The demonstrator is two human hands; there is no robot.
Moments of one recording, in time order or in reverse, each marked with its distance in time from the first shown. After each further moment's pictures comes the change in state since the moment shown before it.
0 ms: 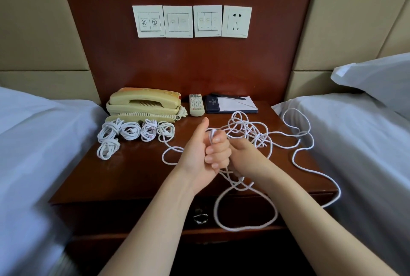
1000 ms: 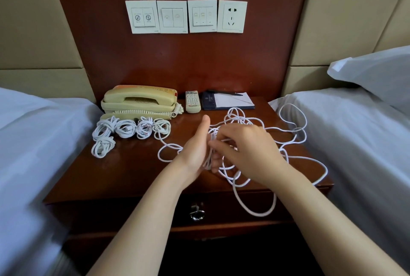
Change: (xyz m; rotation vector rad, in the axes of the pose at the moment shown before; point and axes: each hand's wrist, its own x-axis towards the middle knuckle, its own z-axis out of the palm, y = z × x) left_hand 0.007 -0.004 -0.008 0.658 0.144 -0.052; right_hand -0.027 -0.021 -0.014 -0.756 0.293 -0.603
